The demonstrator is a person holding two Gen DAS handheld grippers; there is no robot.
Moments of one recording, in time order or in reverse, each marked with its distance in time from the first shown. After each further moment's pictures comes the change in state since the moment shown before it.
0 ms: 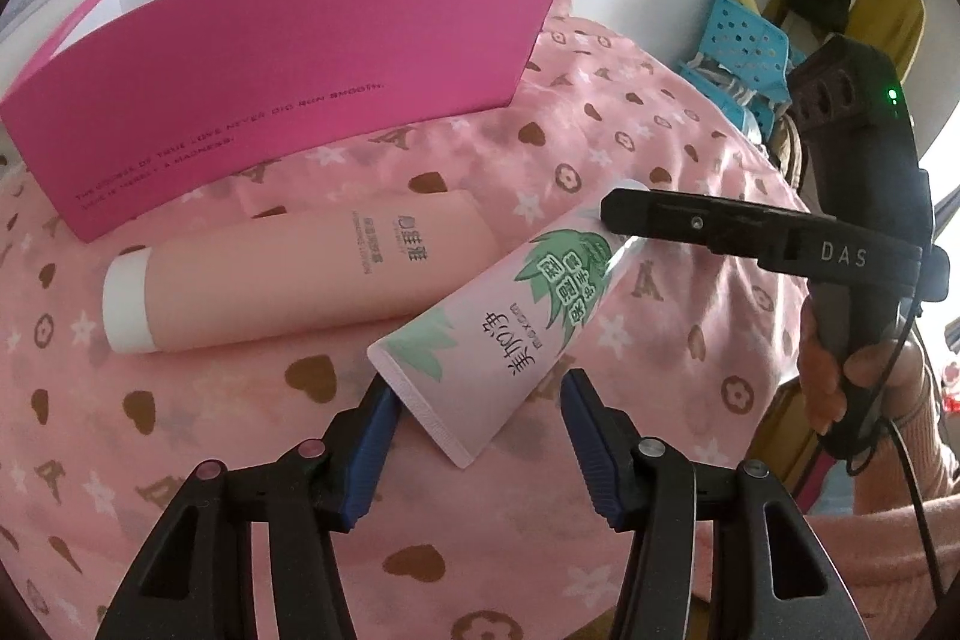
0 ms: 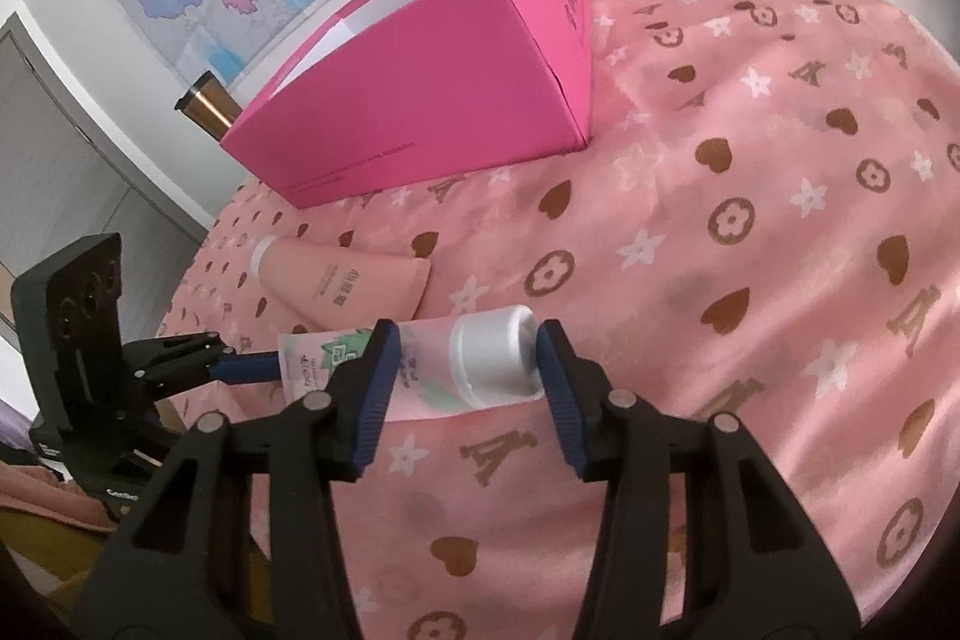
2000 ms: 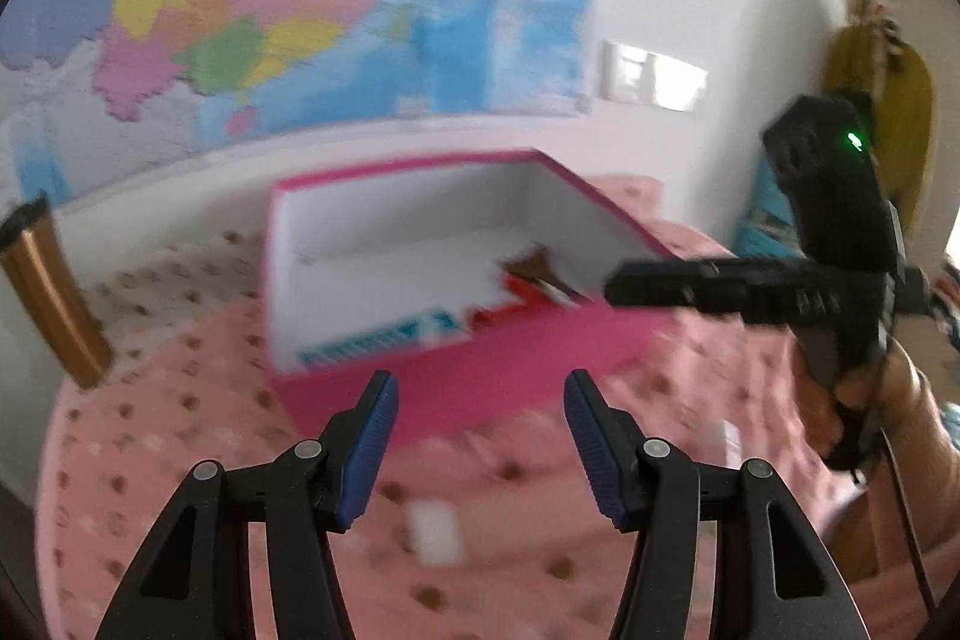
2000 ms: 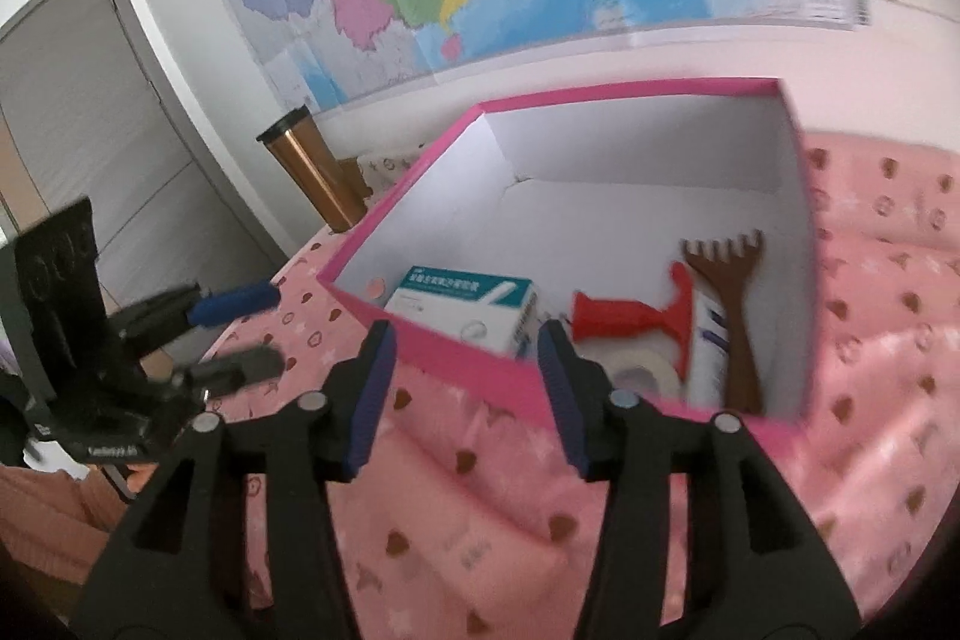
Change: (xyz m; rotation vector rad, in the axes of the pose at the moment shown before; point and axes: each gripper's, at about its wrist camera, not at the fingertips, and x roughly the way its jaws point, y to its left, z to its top) left arm -0.109 0.058 0.047 0.041 -0.379 0.158; right arm 0.021 0.084 0.117 -0.251 -0.086 0.133
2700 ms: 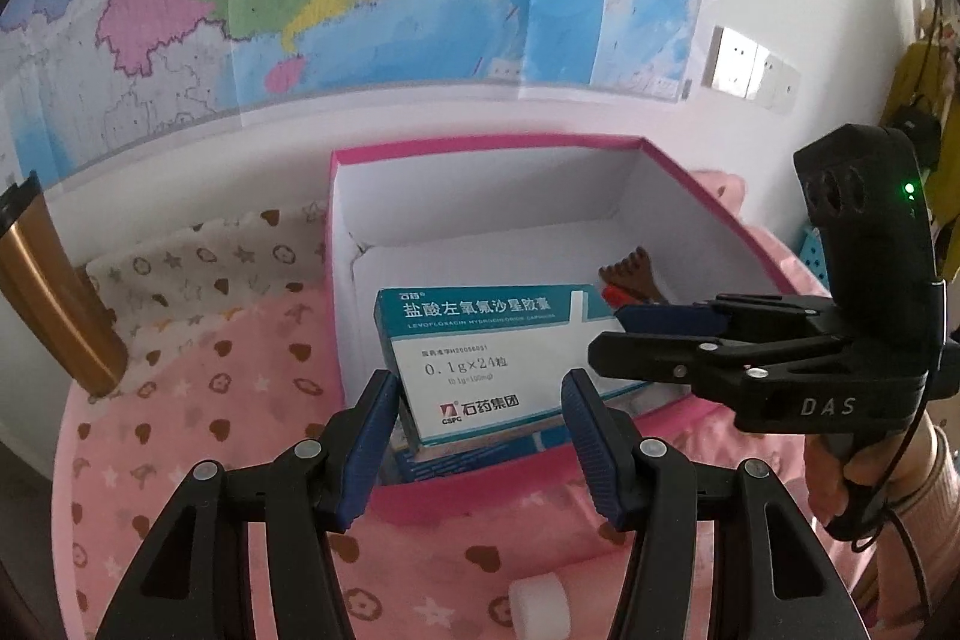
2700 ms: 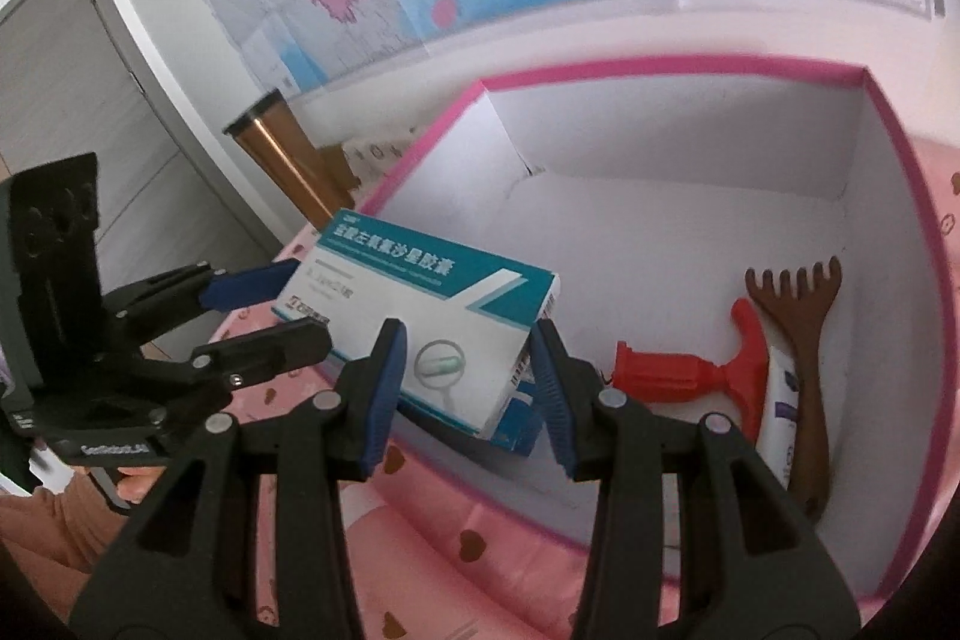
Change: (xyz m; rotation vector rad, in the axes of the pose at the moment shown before) left arm 0.059 0.068 0.042 -0.093 0.098 0.120; right arm 0.099 0.002 0.039 0.013 0.108 0.011
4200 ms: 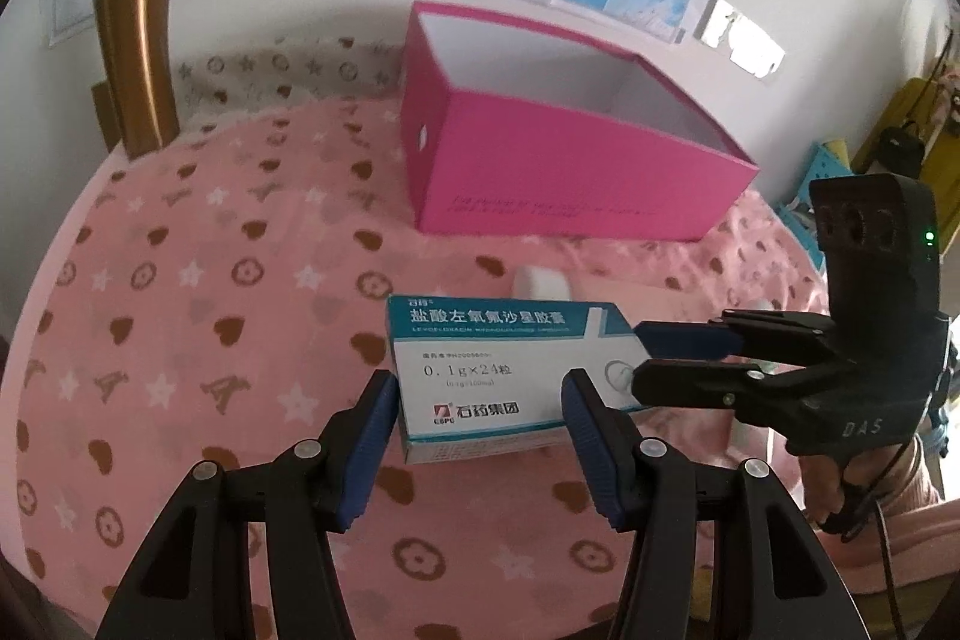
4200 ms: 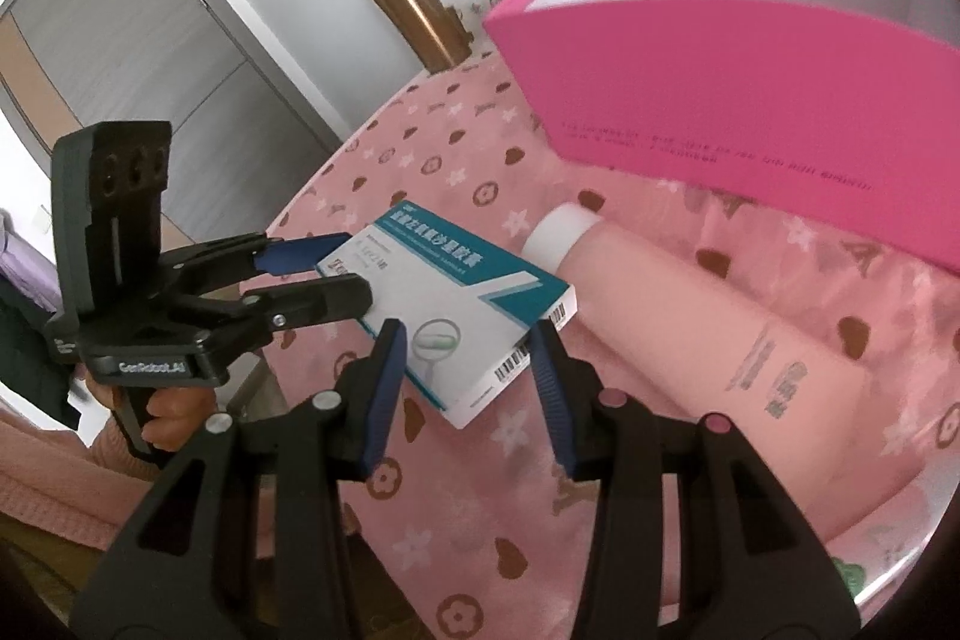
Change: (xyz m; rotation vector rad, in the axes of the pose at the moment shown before) left arm -0.075 0.021 -0.135 -0.155 0.084 -0.084; right arm -0.010 0.086 -0.123 -0.039 0.123 0.132
